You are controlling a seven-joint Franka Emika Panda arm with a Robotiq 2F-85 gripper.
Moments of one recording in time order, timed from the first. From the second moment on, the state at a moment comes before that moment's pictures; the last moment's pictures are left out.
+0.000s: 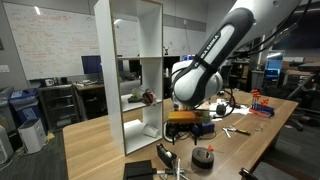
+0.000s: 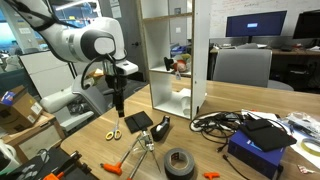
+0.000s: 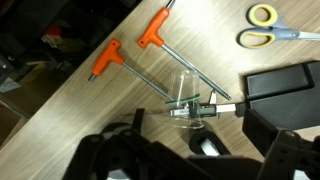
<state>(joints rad) -0.01 -0.03 0.18 -2.61 -0.01 2.52 0.87</state>
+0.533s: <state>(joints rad) 0.04 0.19 0.04 -2.61 -0.35 2.74 1.11</state>
